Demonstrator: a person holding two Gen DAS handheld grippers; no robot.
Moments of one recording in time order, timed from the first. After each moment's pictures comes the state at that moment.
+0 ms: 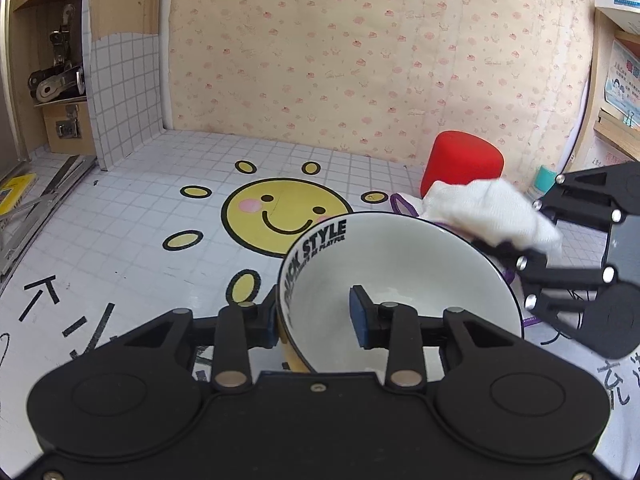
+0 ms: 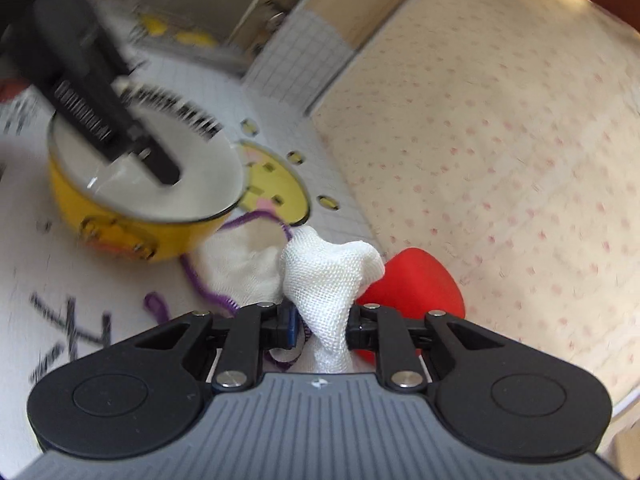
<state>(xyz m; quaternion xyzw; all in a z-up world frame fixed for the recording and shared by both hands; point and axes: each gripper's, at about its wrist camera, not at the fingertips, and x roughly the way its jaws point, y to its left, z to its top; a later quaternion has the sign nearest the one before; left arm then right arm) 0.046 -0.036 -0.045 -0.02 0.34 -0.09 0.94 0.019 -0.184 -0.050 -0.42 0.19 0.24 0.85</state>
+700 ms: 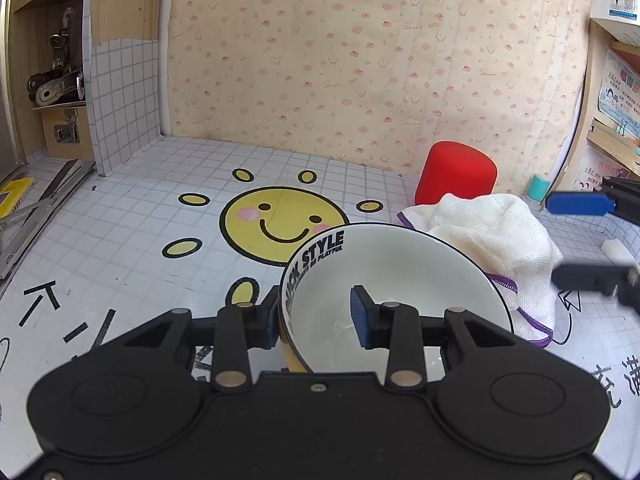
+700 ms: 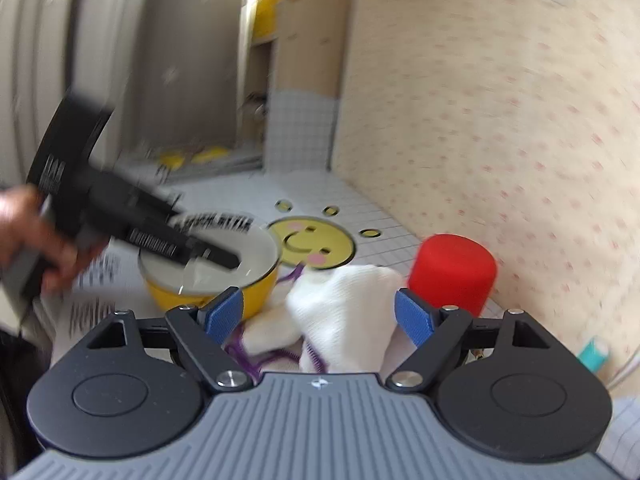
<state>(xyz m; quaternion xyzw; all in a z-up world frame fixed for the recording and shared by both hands) 0.043 -0.031 -0.039 -0.03 0.33 -0.10 0.94 0.010 -0.263 0.000 -0.07 0.21 0.33 0.92</state>
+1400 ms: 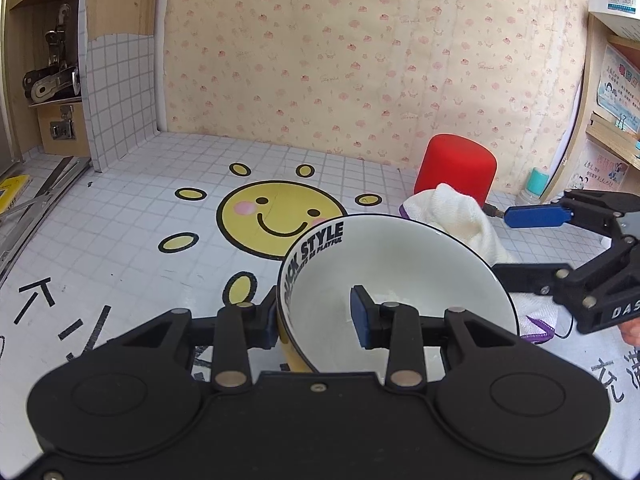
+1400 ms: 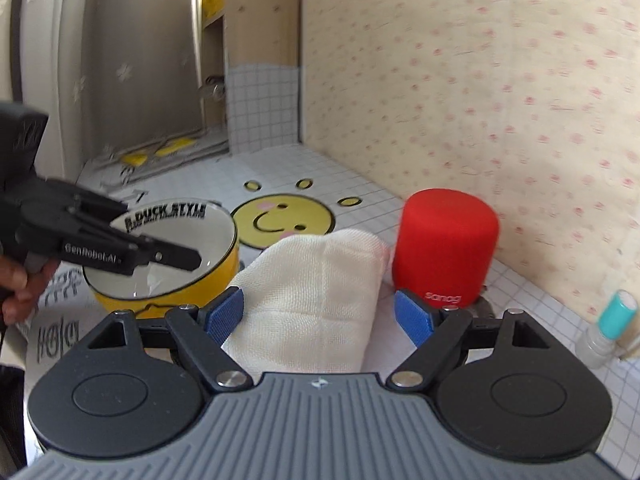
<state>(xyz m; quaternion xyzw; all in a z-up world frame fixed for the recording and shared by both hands) 0.044 -0.032 -0.043 -0.03 0.34 -0.10 0.94 0.045 -0.238 -0.035 -0.10 0.27 0.30 0.91</state>
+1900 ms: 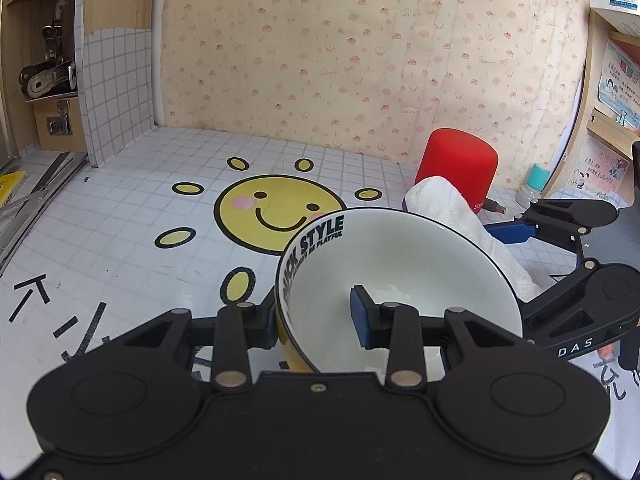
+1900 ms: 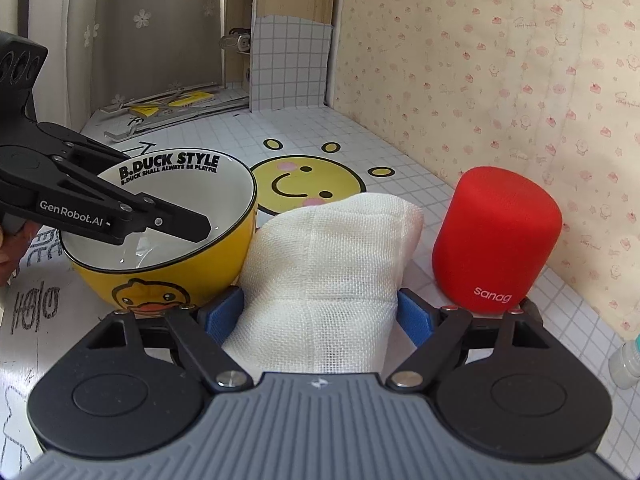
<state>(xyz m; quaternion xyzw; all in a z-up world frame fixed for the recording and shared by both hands) 0.047 -0.033 -0.047 -0.03 0.34 -0.10 0.93 0.056 -0.214 -0.055 -0.13 0.29 0.31 0.89</state>
